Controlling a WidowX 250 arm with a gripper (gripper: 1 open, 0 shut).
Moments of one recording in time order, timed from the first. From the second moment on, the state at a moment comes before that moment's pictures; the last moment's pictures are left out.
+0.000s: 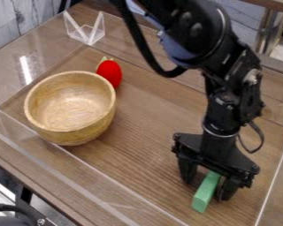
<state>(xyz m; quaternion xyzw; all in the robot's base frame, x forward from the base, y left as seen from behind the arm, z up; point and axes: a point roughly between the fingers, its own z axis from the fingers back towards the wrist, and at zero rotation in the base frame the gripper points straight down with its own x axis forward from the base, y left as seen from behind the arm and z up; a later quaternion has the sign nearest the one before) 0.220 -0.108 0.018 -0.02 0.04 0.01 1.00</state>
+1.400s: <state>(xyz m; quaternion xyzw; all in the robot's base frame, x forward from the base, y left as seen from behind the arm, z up) 0.208 -0.117 0.024 -0.03 0.00 0.05 1.00</state>
